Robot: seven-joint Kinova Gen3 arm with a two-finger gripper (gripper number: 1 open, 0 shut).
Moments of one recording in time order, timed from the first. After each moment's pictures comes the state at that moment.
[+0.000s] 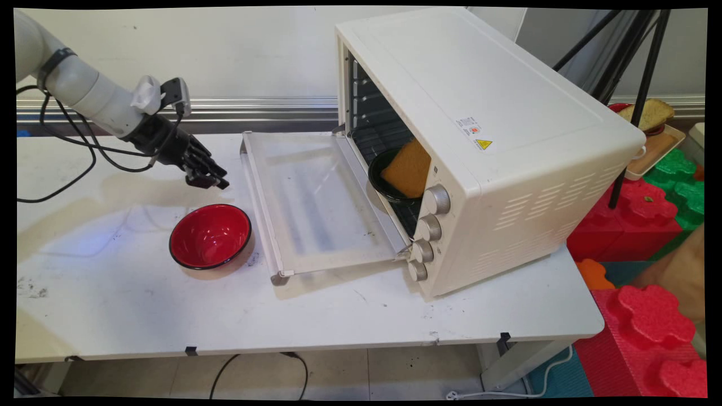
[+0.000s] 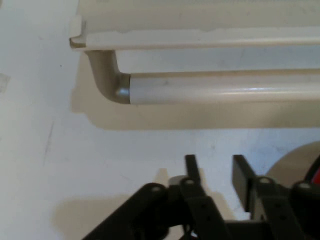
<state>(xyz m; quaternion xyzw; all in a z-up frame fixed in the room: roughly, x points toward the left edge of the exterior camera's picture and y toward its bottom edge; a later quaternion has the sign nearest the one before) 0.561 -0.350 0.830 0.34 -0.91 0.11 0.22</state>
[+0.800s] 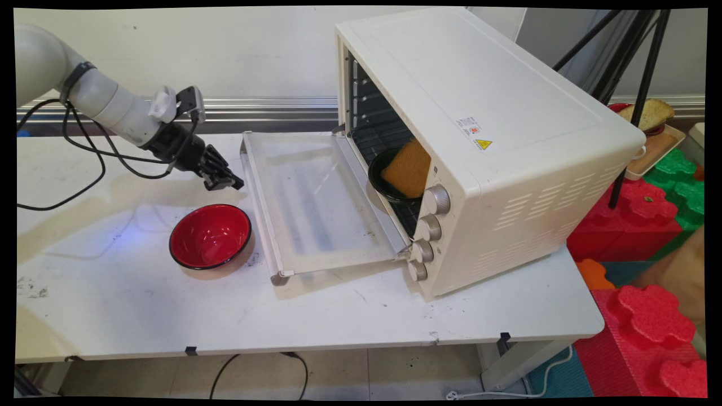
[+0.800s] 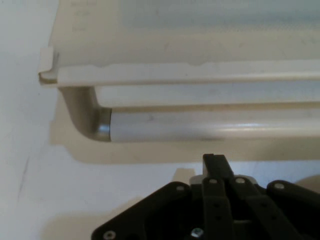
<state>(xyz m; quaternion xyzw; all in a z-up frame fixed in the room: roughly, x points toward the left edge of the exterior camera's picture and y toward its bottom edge) 0.548 -0.362 0.806 0.33 -0.90 0.11 0.25</state>
